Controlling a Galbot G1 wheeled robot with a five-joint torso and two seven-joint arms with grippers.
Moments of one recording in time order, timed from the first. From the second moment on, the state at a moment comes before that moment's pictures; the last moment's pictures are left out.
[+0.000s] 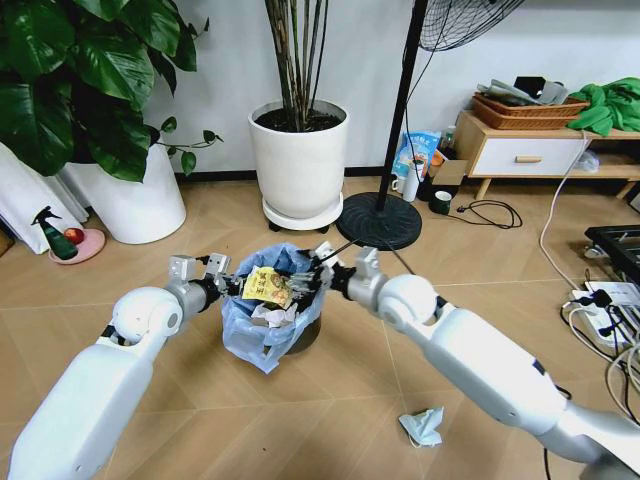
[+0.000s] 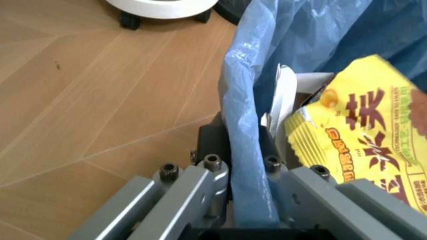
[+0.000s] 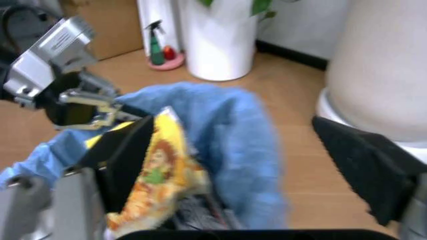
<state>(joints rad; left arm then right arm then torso) 0.86 -0.96 -0.29 -1.74 -0.67 0.74 0.13 -0.61 0.97 -0.16 1.77 0.70 -0.37 -0.18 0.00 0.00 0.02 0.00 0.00</state>
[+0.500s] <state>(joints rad) 0.88 -0.96 -0.30 -1.74 -0.68 0.74 0.14 -0.97 0.78 0.16 1.95 0.70 -0.33 -0.18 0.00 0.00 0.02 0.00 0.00</state>
